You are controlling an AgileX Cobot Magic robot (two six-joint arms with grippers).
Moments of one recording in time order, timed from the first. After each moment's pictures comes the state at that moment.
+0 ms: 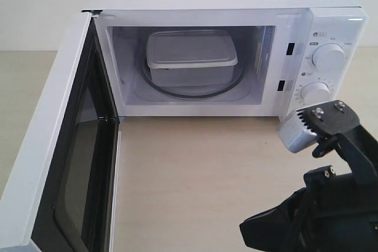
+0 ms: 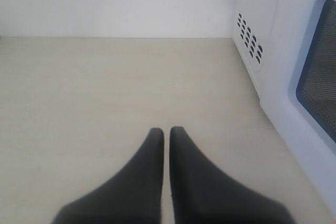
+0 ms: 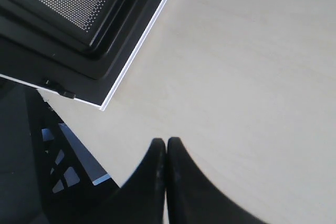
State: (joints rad) left arm 0.03 0.02 0.00 0.03 0.31 -0.04; right arm 0.78 0.96 -0.48 0.67 0.50 -0.29
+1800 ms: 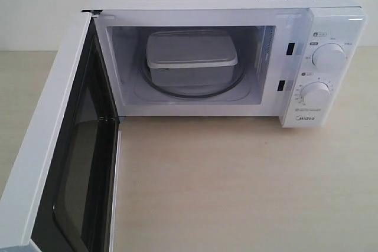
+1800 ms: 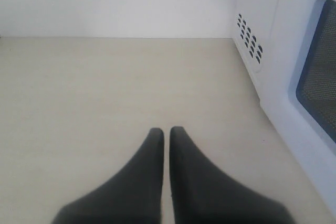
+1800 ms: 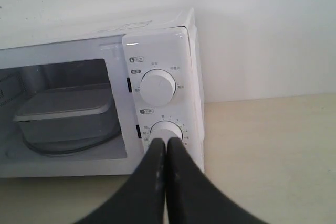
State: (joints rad) left arm 0.03 0.02 0.00 0.03 0.31 -0.04; right arm 0.08 0.01 -0.01 0.66 0.10 -0.52
